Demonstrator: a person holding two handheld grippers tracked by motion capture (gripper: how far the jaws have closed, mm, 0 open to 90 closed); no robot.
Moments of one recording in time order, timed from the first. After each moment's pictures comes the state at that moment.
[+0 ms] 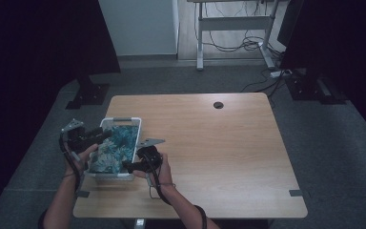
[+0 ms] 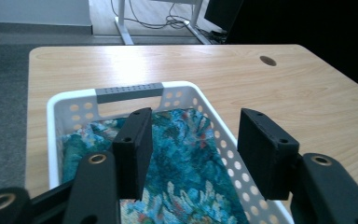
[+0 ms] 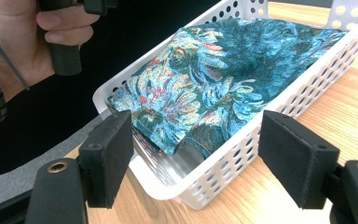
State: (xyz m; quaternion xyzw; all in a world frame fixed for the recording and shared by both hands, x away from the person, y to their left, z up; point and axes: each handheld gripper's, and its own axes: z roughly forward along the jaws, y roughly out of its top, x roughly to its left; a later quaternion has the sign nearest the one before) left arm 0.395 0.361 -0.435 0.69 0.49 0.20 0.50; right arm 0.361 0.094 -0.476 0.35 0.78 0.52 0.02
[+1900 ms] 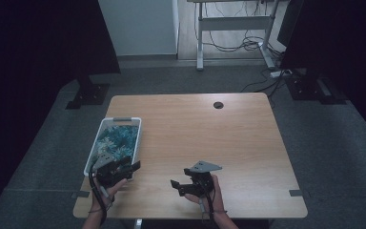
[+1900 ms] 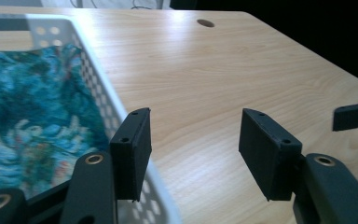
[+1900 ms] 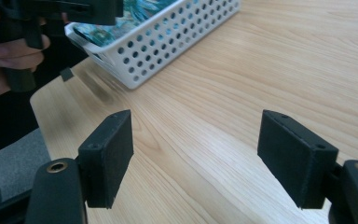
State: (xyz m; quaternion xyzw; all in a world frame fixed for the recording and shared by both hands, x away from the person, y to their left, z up) left arm 0.309 0.262 -0.488 0.72 0.44 0.18 0.51; right arm 0.296 -0.062 -0.513 0.37 0.77 0.52 0.07
